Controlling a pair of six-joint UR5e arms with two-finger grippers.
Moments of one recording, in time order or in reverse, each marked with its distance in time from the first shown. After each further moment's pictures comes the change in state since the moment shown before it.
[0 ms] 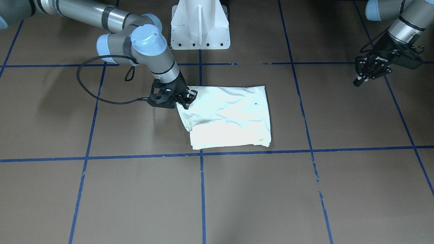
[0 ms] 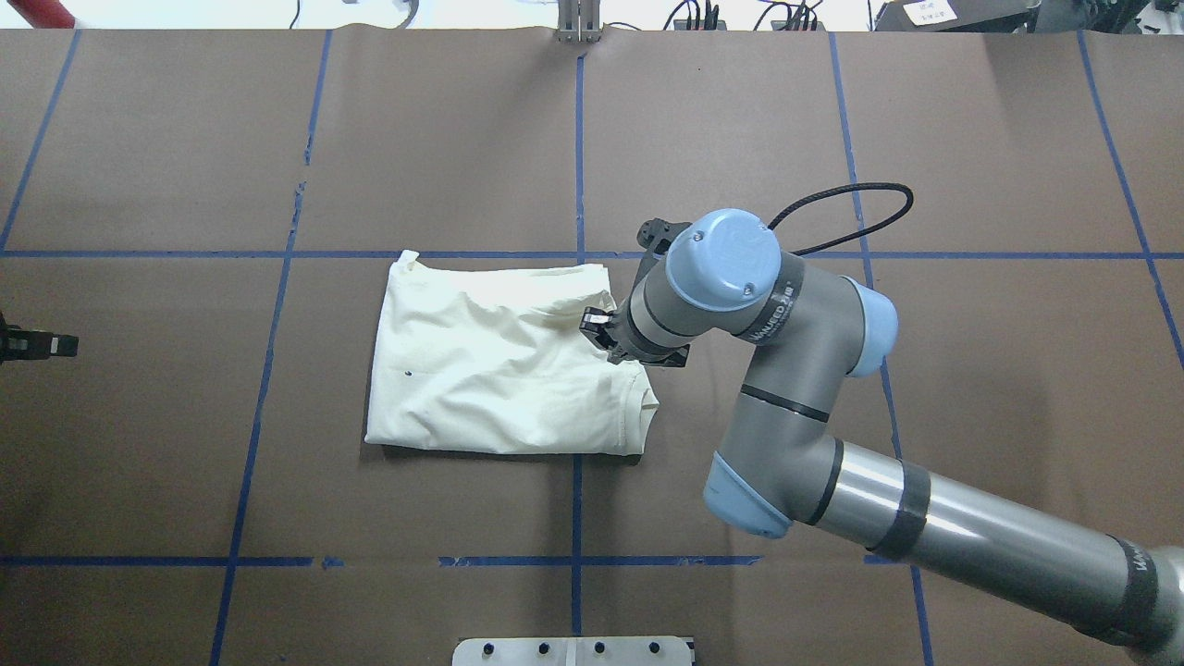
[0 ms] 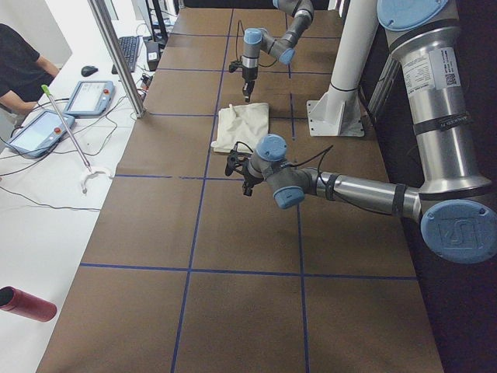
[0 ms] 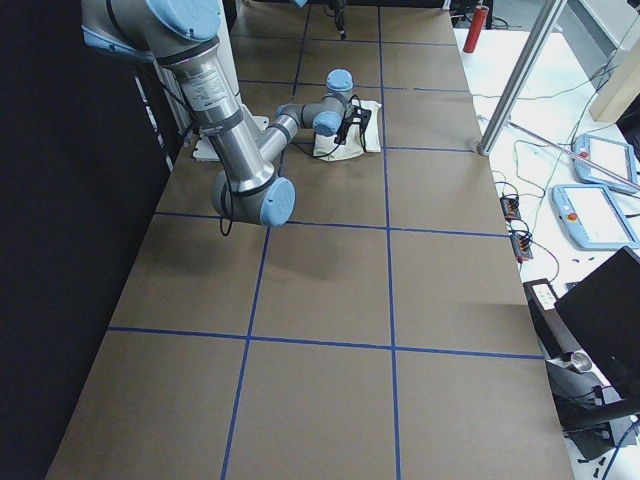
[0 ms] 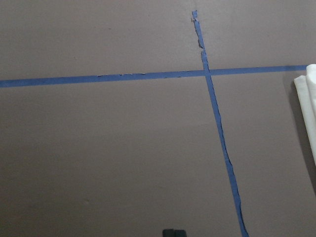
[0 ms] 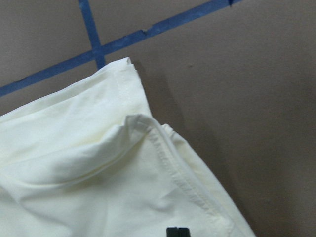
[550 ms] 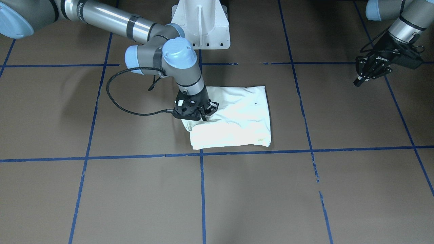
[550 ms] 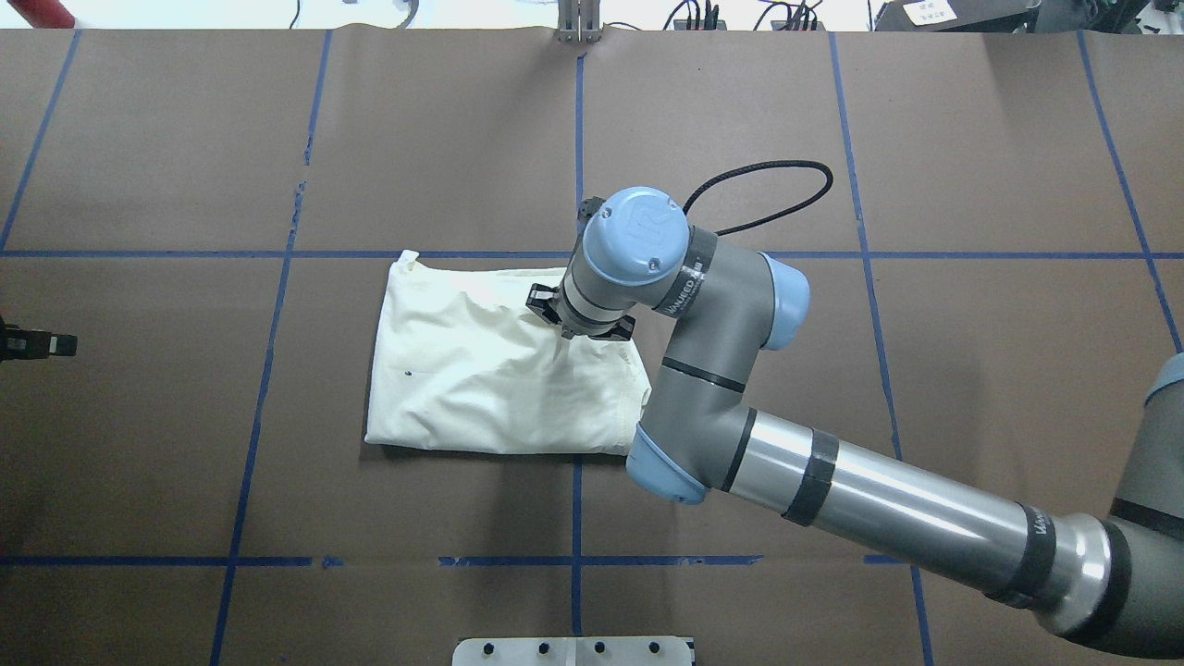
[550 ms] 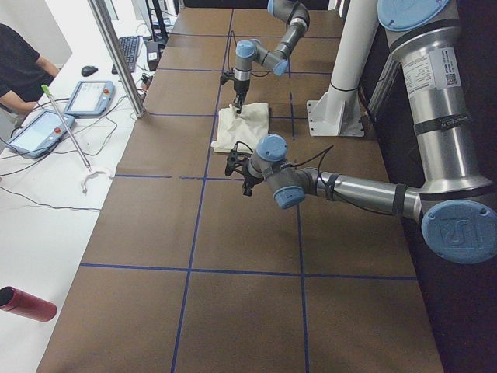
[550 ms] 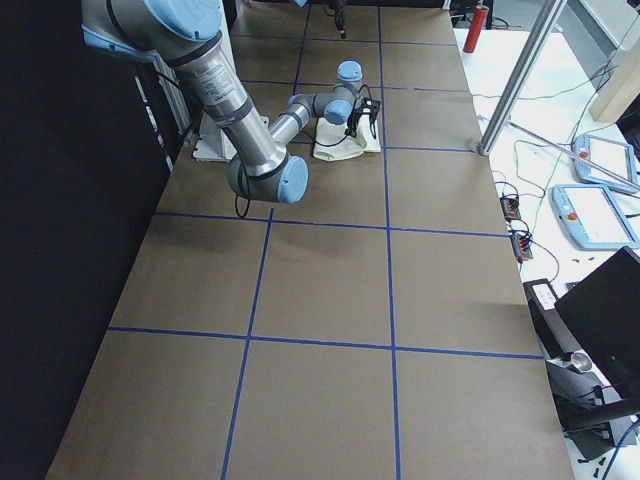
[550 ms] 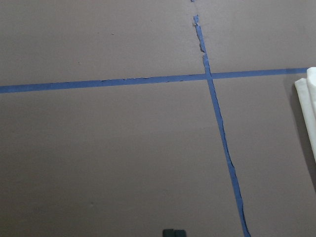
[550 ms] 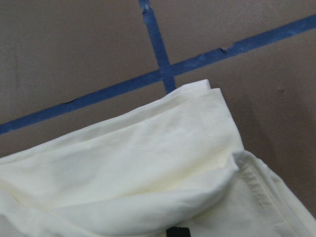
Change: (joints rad) left arm -0.001 0.002 -0.003 0.000 0.001 0.001; right arm 0.011 0.193 -0.235 0.010 -0.043 -0.016
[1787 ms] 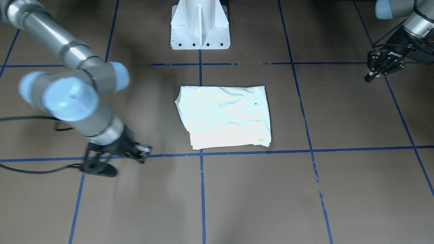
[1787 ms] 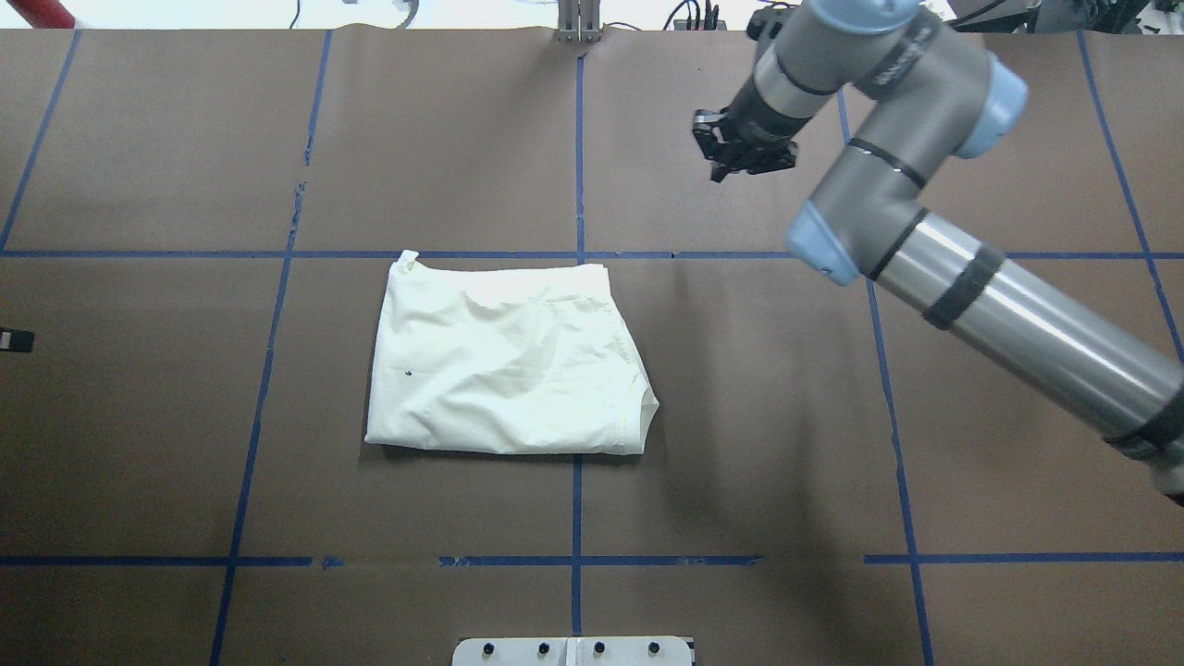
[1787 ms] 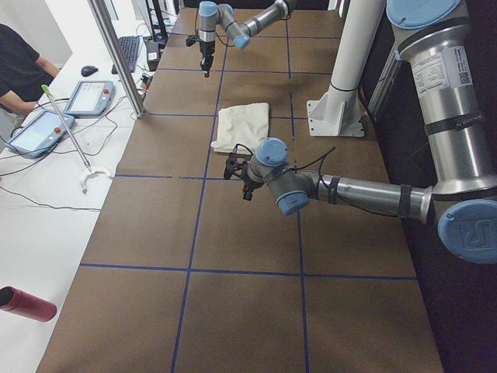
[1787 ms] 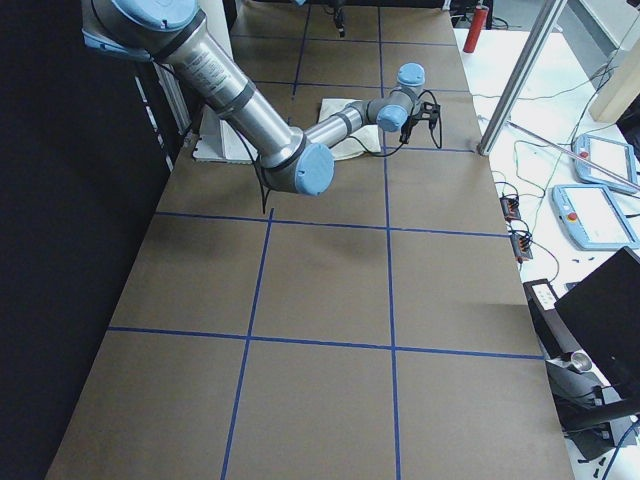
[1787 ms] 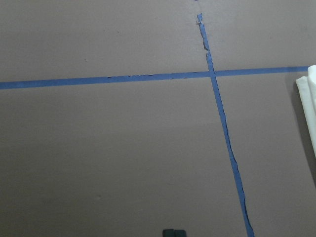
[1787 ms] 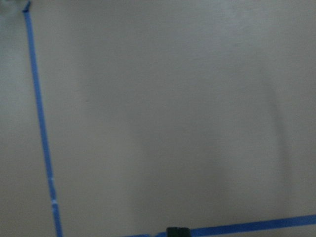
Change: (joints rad) left arm -0.153 0.025 0.011 0.025 -0.138 0.149; right arm 0.410 -0.211 0.105 -0.023 0.340 -0.378
